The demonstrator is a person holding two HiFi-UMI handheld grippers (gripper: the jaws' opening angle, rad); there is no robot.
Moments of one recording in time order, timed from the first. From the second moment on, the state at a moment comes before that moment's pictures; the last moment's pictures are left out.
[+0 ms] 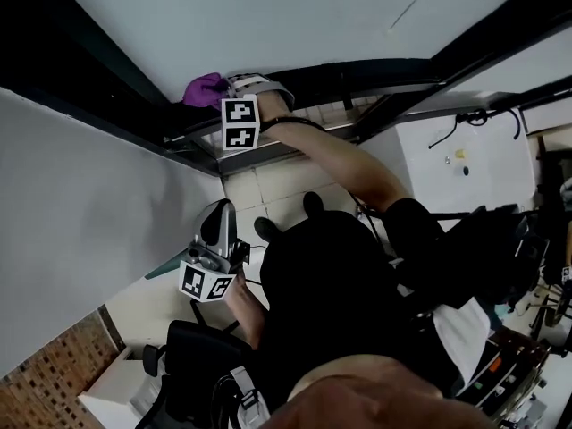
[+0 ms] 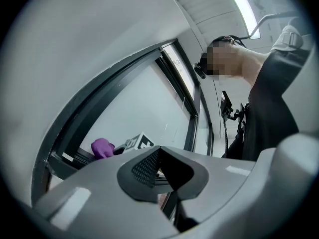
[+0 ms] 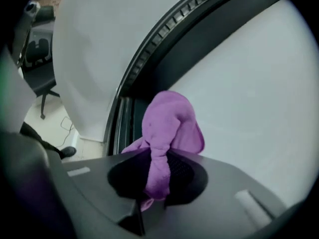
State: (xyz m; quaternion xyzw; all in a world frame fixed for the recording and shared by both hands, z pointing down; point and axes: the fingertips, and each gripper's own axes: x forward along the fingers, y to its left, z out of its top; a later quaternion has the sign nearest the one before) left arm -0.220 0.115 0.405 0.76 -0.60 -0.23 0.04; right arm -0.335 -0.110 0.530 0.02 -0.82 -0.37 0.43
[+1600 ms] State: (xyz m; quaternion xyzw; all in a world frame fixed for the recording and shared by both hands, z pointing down) left arm -0.196 0.097 0.399 0.79 -0.58 -0.21 0.05; right arm -0.370 -0.073 0.522 -0.04 -0.86 -0.32 0.39
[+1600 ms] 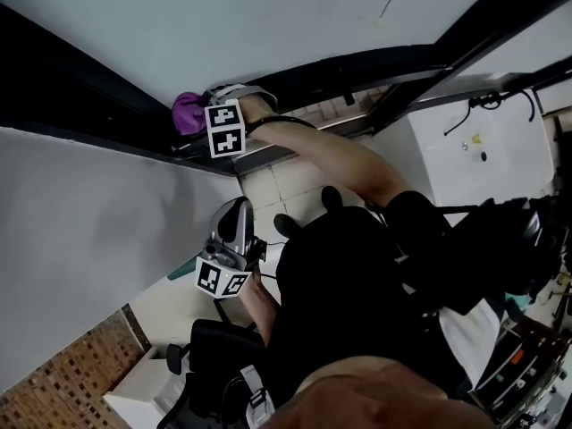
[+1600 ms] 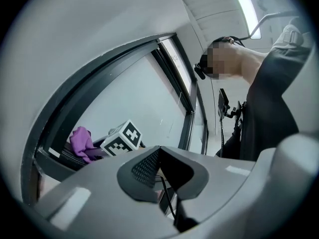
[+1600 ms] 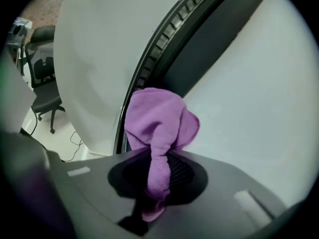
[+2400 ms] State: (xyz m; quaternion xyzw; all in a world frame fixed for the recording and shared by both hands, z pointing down) left arm -0.133 0.041 0.407 0.83 -0.52 -0.20 0.07; right arm -0.173 -0.215 0.546 0.06 -0.66 -0.46 0.59
